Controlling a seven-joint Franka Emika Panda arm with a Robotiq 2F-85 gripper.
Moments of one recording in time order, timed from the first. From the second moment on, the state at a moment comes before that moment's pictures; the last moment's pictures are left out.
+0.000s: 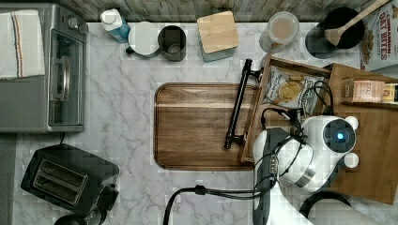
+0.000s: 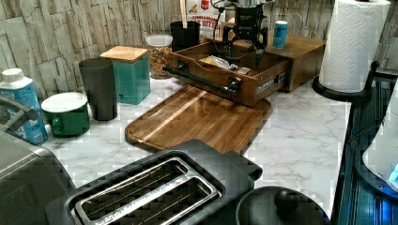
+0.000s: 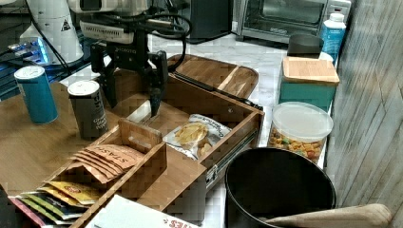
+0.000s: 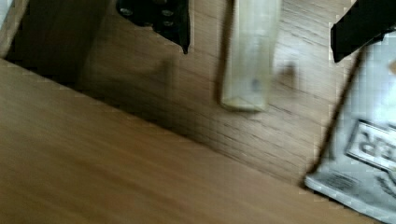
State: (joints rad) arm -0.17 0.20 -0.32 -2.27 0.04 0.89 0.14
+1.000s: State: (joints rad) arm -0.16 0.30 -0.29 -2.24 0.13 0.95 0.14
